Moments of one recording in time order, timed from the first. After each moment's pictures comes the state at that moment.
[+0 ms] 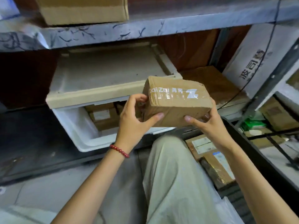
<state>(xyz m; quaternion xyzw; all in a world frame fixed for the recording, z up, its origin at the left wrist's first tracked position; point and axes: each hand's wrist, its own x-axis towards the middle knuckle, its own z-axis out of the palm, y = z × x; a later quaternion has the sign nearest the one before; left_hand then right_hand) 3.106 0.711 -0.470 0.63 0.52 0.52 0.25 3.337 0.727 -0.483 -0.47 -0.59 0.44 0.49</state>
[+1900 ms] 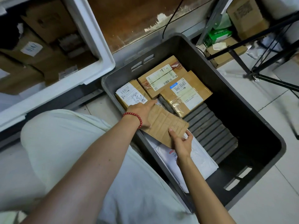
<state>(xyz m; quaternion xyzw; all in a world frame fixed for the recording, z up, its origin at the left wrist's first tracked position) 3.297 0.755 -0.688 0.82 0.45 -0.24 0.25 3.413 0.599 -0.733 -0.77 0.02 0.47 0.44</state>
